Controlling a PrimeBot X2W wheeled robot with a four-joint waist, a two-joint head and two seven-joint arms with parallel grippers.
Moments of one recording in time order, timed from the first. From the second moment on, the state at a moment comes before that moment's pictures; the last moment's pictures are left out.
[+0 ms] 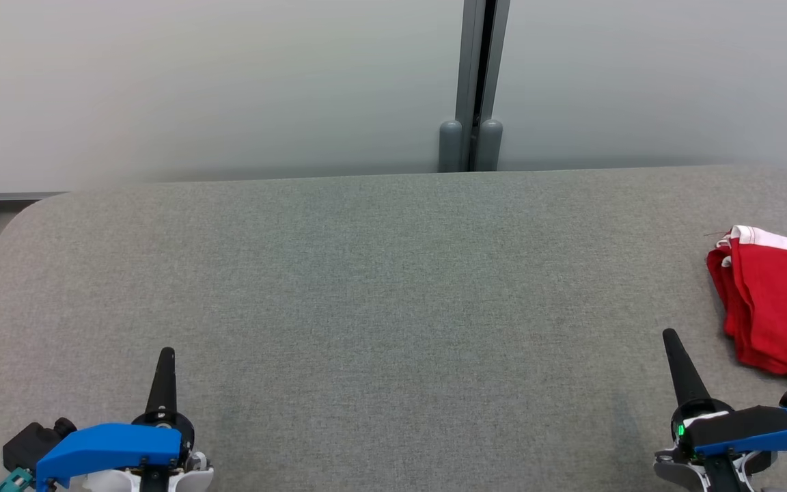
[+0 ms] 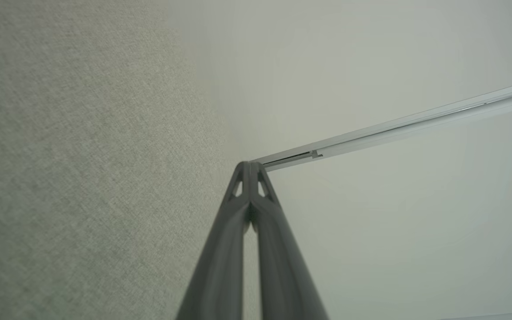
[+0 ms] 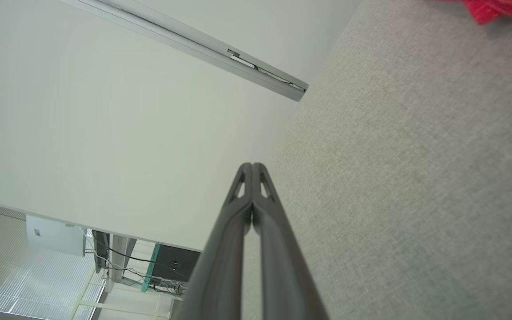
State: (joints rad) left arm -0.06 0.06 0.03 0.28 -1.25 -0.09 0.01; right arm -0.09 -0.05 -0.08 0.28 1.18 0.13 0.02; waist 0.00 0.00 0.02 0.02
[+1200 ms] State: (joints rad) left arm -0.09 0.05 0.09 0.26 -1.51 -0.12 0.09; right arm -0.10 -0.05 -0.10 0.26 1.49 0.13 0.09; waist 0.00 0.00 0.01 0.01
